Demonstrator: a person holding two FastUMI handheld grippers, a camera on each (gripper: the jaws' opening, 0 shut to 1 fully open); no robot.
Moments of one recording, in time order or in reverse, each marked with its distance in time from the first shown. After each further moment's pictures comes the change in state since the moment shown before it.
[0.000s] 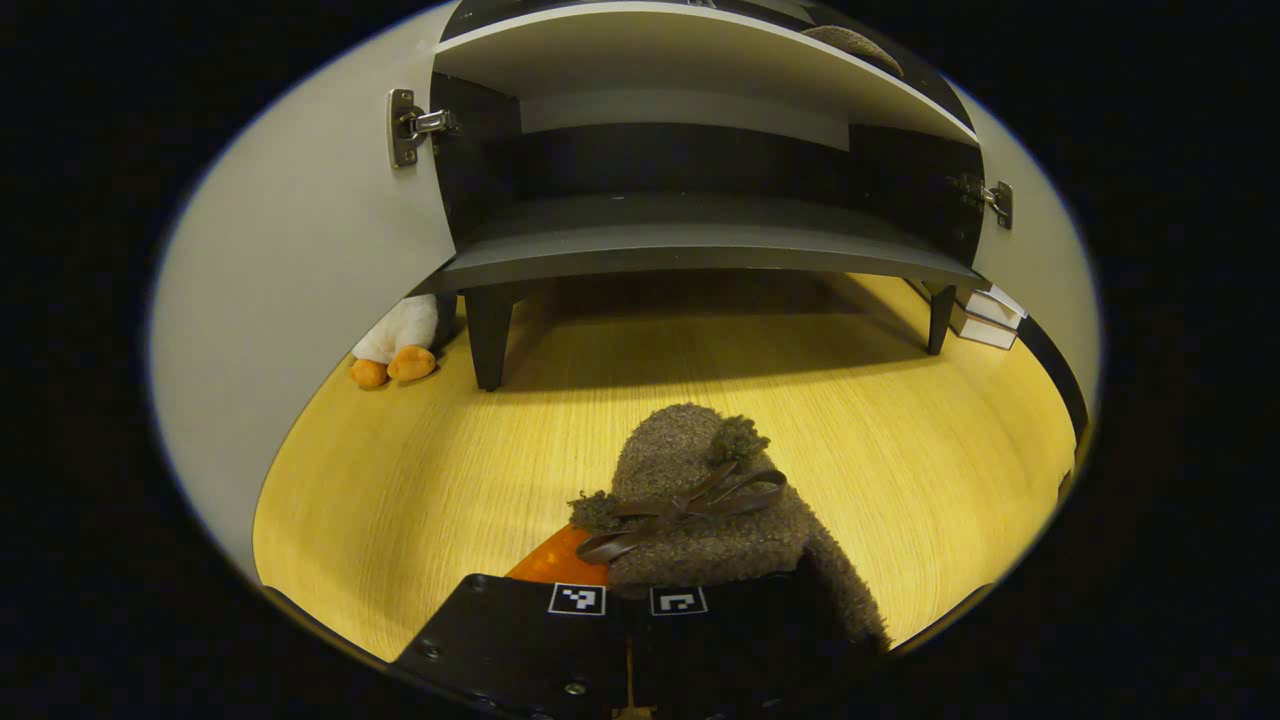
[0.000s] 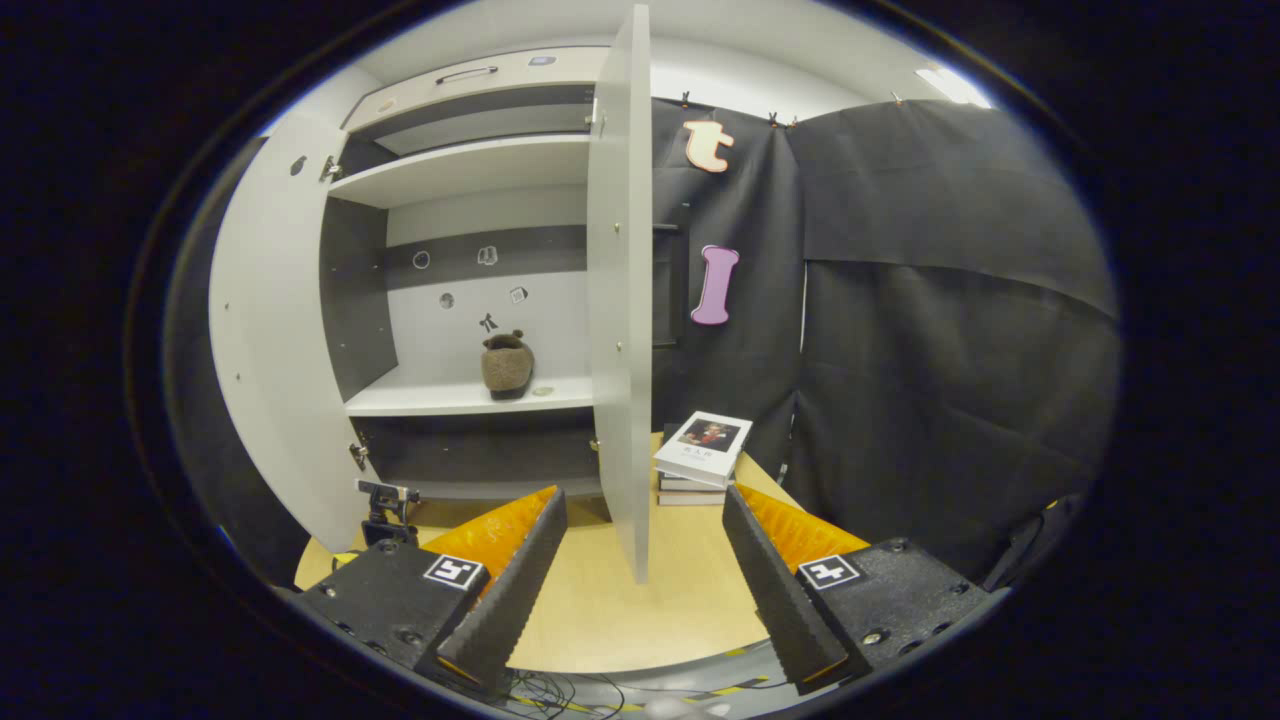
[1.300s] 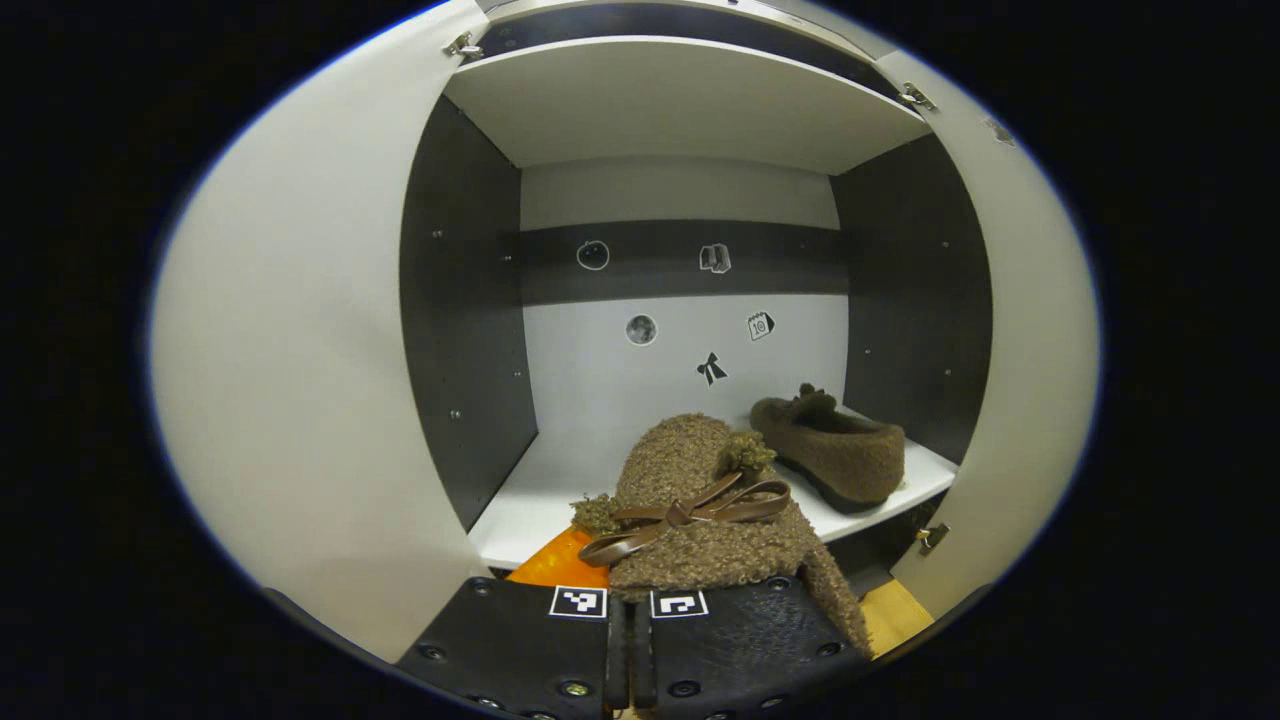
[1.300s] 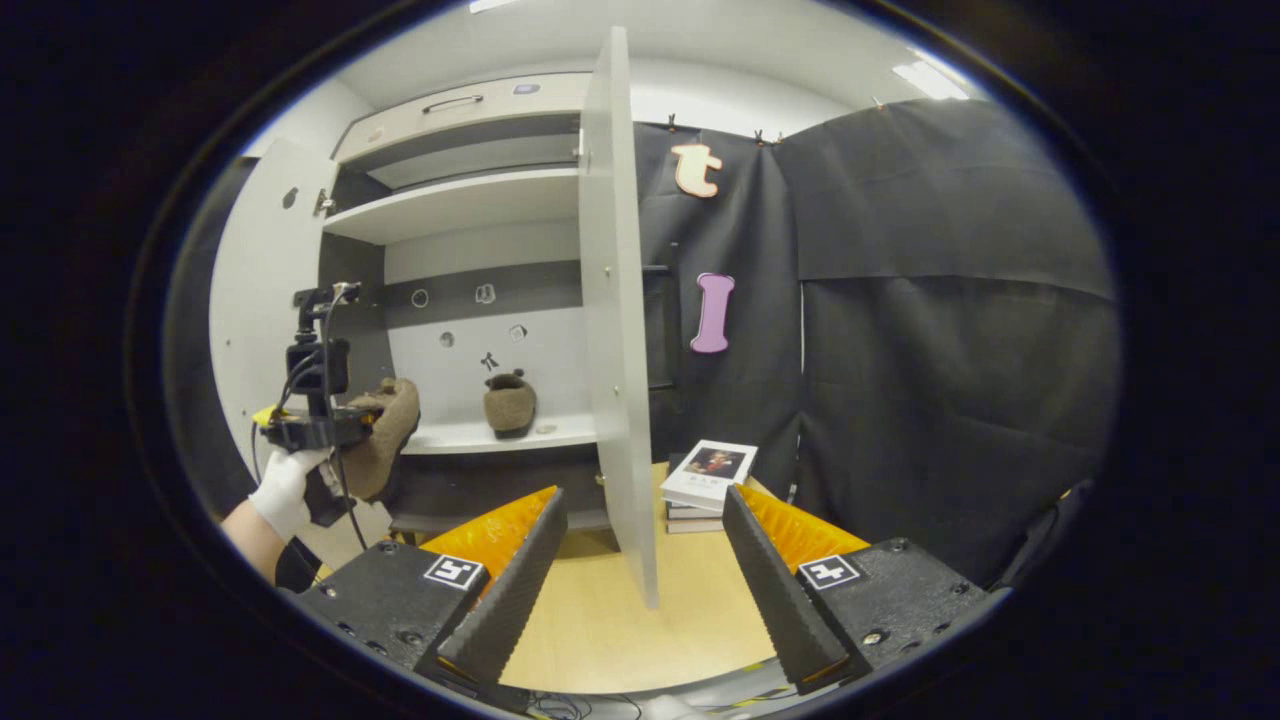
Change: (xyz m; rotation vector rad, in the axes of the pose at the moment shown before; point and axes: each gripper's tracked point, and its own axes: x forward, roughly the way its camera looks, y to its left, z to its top) left arm -0.148 0.002 0.398 0.019 -0.552 0.053; right arm 0.001 -0.009 0.024 0.062 -0.096 0.000
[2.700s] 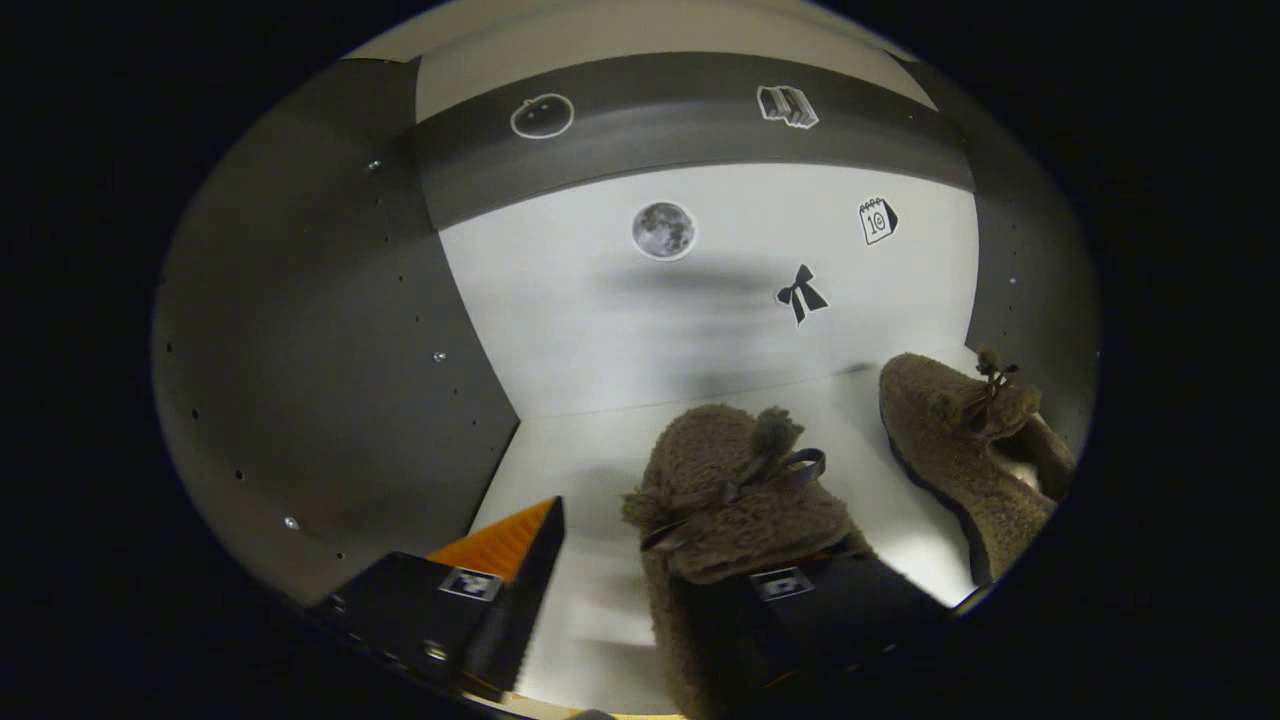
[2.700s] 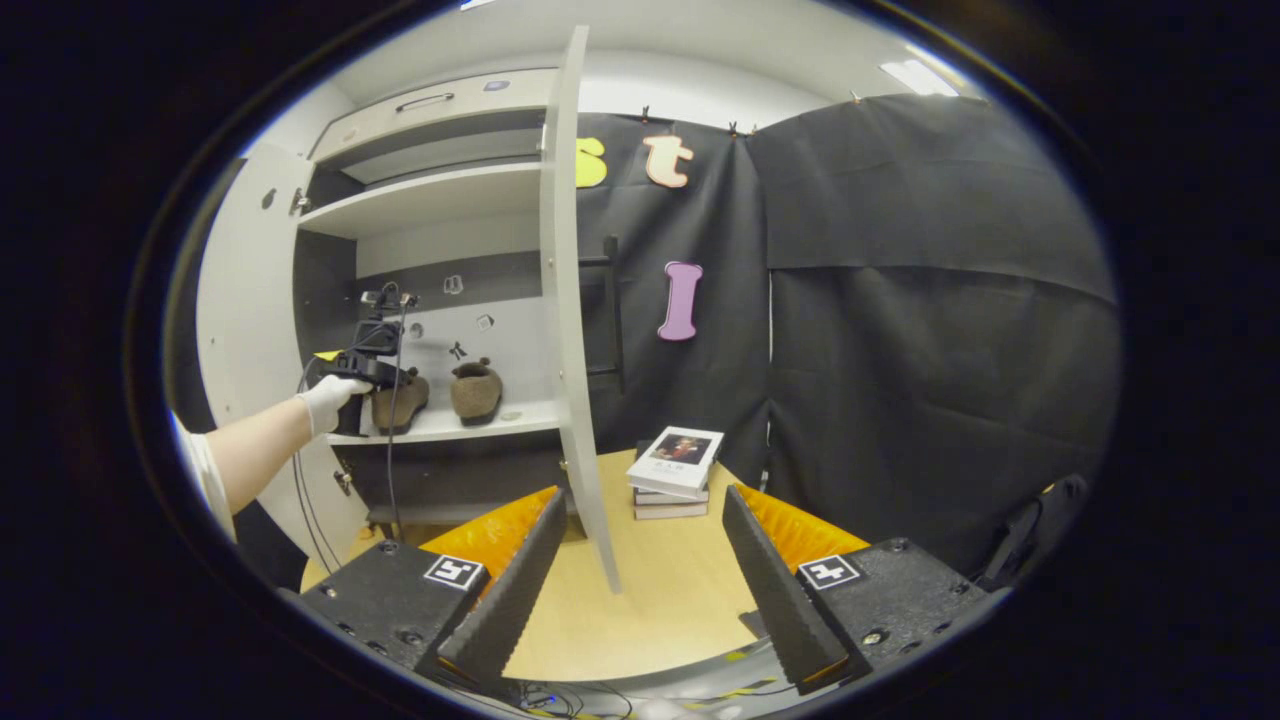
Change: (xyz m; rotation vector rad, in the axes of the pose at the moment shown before) left arm 0.155 0.029 -0.032 0.099 0.345 0.095; right arm -0.016 -0.033 -0.009 0.001 0.042 -0.077
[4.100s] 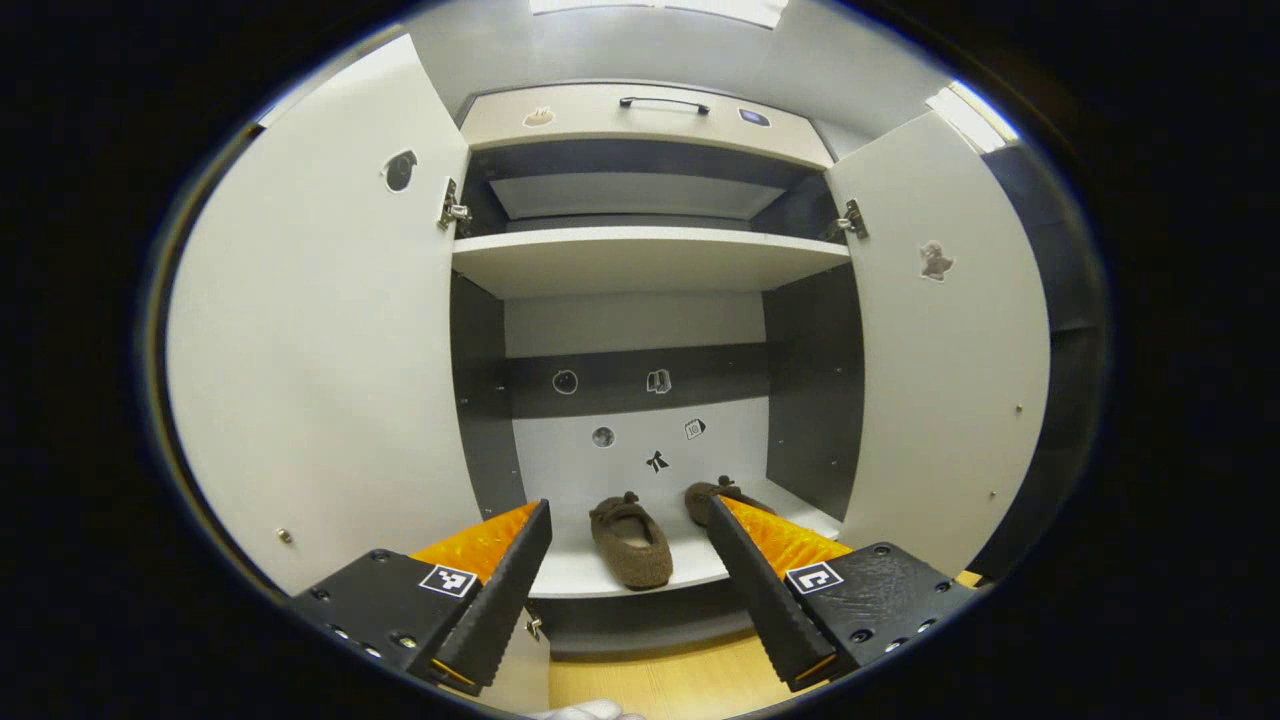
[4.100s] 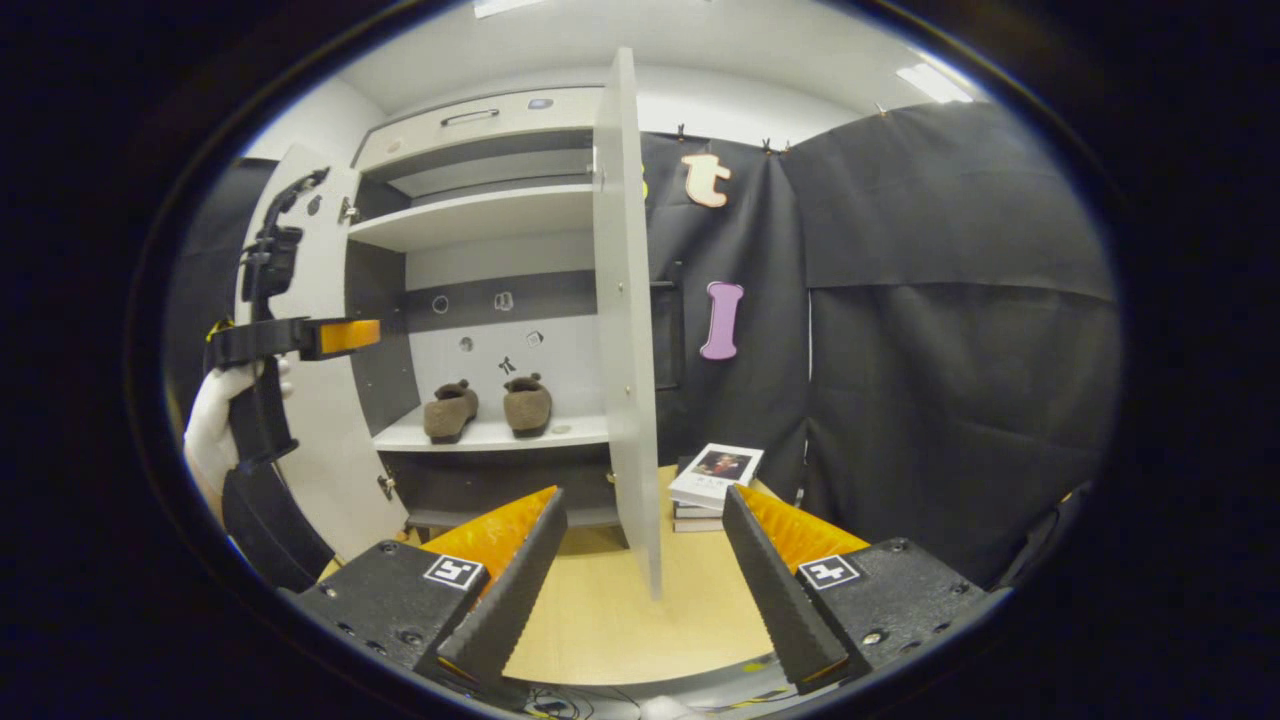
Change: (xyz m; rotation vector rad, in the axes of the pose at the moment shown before) left arm -0.359 -0.001 0.020 -0.079 -0.518 -0.192; right arm -0.020 0.033 0.007 -0.023 -0.065 0.131
